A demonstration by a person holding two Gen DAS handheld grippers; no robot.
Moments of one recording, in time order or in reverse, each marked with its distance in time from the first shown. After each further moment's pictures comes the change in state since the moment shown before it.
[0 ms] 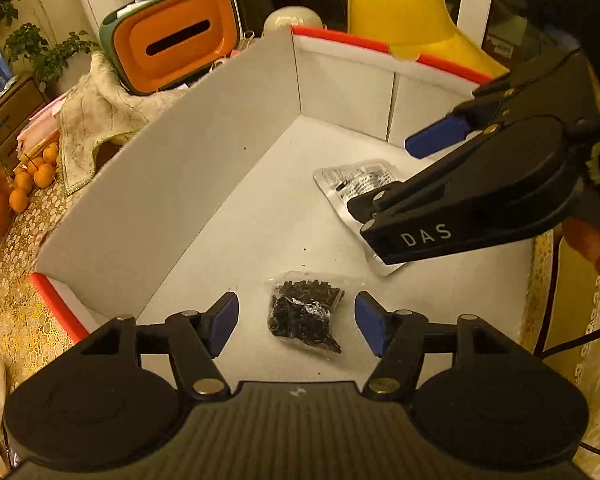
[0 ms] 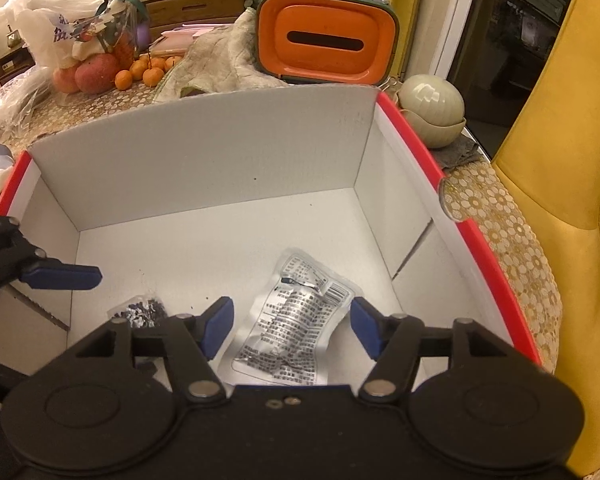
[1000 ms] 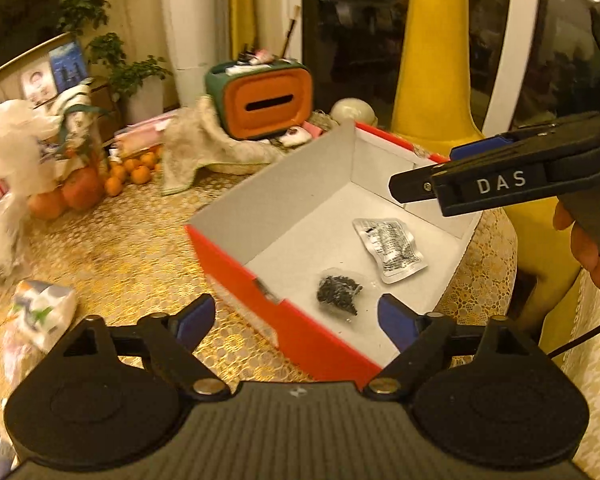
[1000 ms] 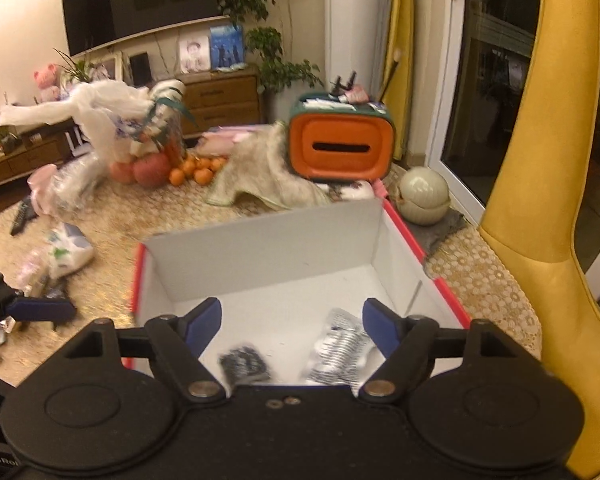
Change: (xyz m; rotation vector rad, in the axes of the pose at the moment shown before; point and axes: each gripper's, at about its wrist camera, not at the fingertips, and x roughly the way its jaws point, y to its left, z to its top) left arm -0.137 0.028 -0.062 -0.205 -0.216 0.066; right arm -0.121 0.031 -0.003 0.054 -0.247 0.070
